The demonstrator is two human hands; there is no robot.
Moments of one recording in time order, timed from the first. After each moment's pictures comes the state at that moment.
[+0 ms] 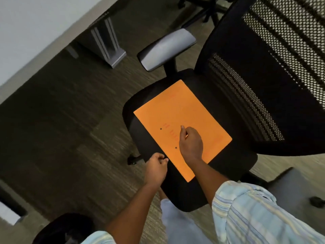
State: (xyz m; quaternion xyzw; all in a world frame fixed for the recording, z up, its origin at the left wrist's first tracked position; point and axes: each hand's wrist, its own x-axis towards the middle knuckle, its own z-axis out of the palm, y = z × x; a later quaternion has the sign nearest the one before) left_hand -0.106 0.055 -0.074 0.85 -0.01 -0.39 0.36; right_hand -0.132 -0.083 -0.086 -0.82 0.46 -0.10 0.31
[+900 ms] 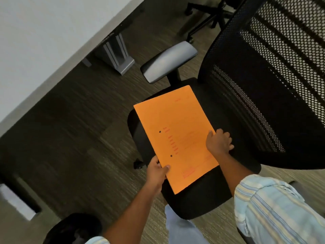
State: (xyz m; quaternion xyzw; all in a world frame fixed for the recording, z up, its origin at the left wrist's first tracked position) left_hand -0.102 0.045 -0.060 0.68 0.15 -0.46 0.55; right_hand -0.148 -0.191 -0.095 -0.75 0.61 0.14 0.22
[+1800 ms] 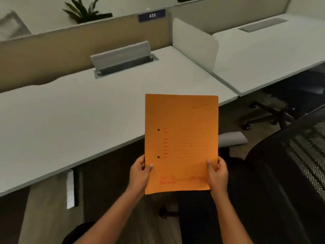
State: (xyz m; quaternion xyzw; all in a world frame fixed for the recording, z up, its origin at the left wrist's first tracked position) left_hand -0.023 0.169 0.179 0.75 0.12 -0.10 0.65; right_hand -0.054 -0.074 0.114 -0.72 0.29 -0.14 0.62
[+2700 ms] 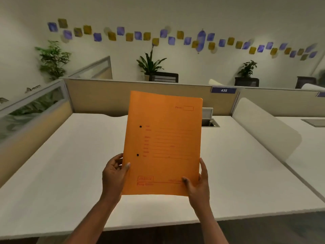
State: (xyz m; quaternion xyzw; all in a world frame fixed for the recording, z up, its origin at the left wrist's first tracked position) left_hand 0.121 0.479 0.297 0.69 0.16 0.24 0.66; right_hand 0.158 0.230 0.264 -0.76 -0.05 -0.11 0.64
